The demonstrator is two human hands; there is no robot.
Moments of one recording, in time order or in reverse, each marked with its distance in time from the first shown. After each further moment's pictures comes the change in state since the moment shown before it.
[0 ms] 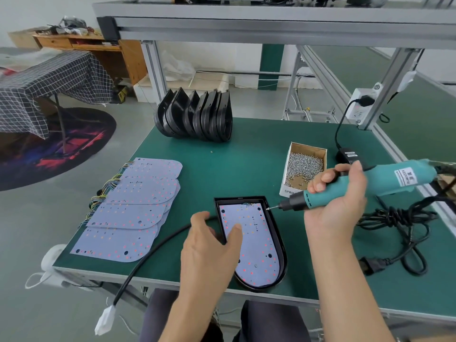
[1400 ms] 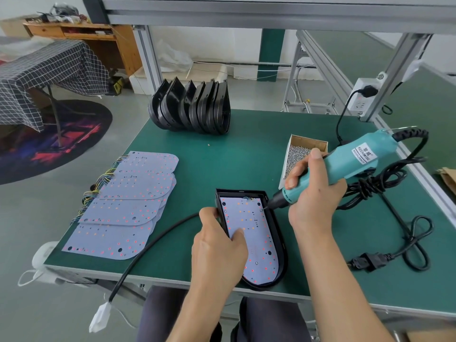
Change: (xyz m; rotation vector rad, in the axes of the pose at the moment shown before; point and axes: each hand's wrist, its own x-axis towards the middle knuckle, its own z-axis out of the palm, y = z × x) left_hand 0.001 0.004 0.017 -0.025 -0.102 -0.016; right_hand 0.004 0.032 0.006 -0.334 -0.076 -0.079
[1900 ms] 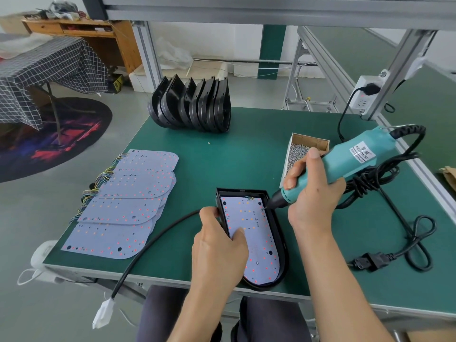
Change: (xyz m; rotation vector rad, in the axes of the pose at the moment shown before) left_hand -0.001 0.003 0.000 -0.025 0.003 -0.009; right_hand -0.001 0.002 0.002 -0.033 -0.023 -0.016
